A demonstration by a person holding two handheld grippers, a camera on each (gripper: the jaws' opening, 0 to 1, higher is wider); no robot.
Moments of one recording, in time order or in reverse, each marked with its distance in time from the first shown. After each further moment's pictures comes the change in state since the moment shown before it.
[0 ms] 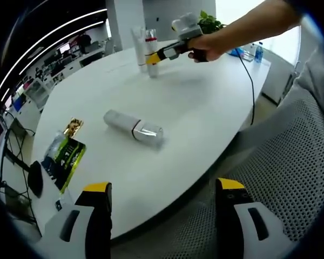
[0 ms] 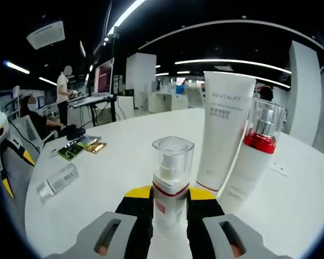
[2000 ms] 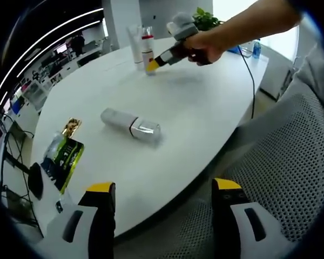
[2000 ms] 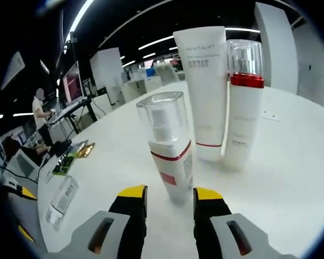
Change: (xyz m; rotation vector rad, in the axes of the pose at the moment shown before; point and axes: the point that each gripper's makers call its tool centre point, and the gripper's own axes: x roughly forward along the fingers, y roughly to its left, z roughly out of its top) left arm 0.002 -0.003 -0.005 0.031 0.026 -0.009; right arm -0.006 0.017 -0.033 0.312 0.161 -0.135
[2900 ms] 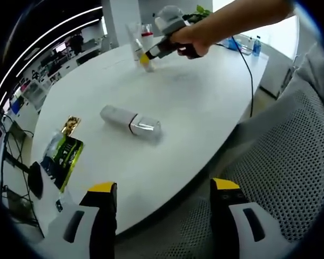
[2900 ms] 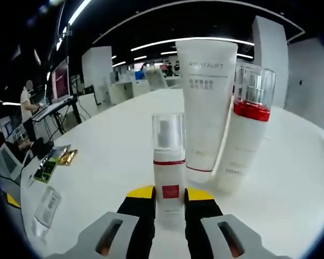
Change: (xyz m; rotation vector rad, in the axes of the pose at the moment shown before) left arm 0.001 0.001 -0.005 0.002 0.022 -0.001; right arm 0.016 -0.010 0.026 -0.082 -0.037 -0.140
